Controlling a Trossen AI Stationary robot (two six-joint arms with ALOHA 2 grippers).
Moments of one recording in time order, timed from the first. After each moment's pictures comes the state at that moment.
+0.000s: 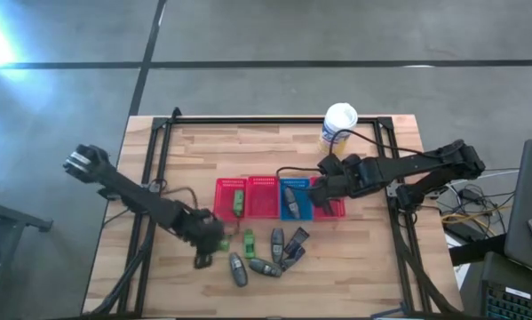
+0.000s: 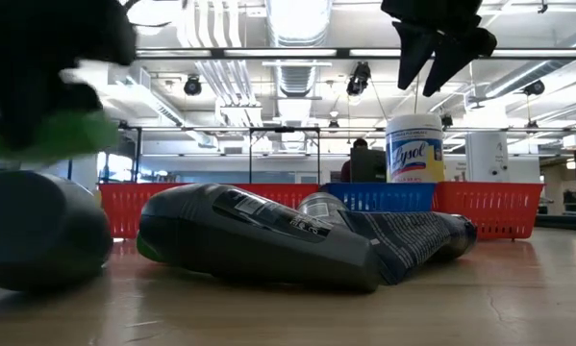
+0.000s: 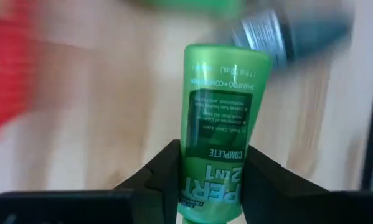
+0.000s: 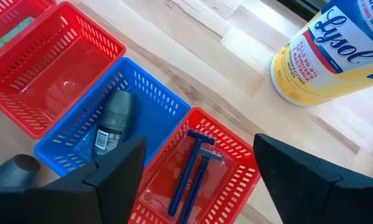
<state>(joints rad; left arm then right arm) -0.48 1.35 0.84 -0.59 0.01 -0.74 0.17 1.43 1.29 -1.15 0.52 1.01</state>
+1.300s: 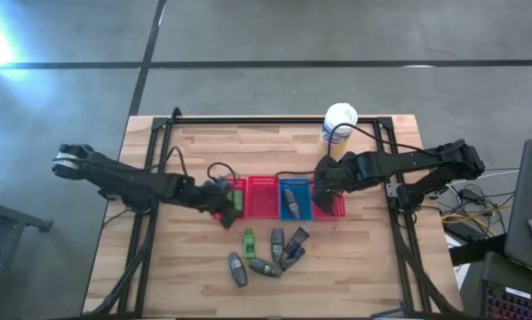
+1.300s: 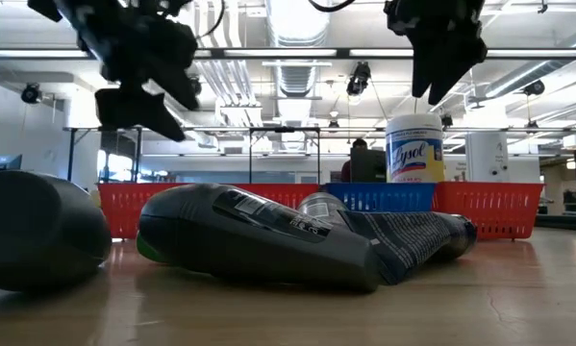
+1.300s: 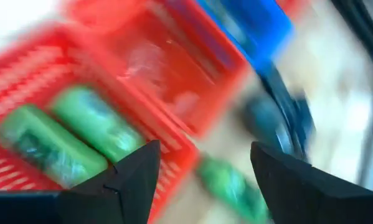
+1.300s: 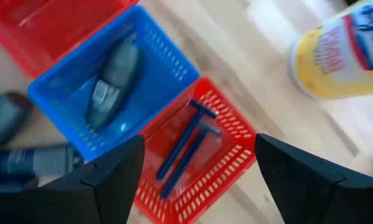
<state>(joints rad) -0.20 1.21 0.78 -0.35 -0.16 -0.91 0.11 1.43 1.29 -1.18 0.35 0.79</state>
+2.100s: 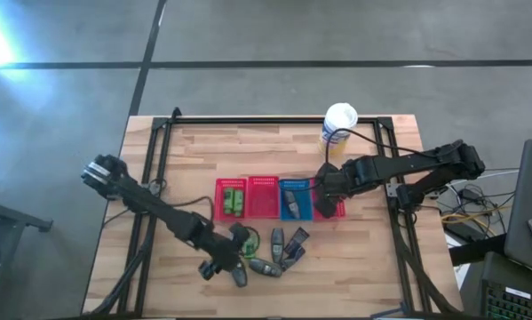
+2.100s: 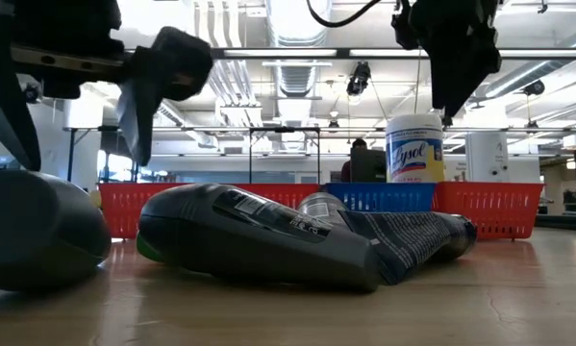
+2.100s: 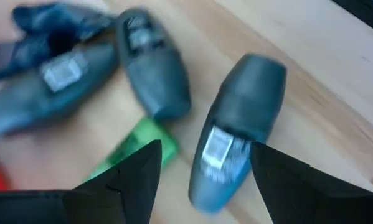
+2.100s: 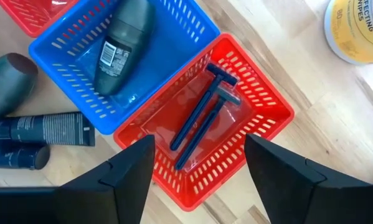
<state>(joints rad) -0.51 1.59 0.95 -0.28 0.01 0.29 0.12 1.43 1.23 -1.17 0.23 0.84</state>
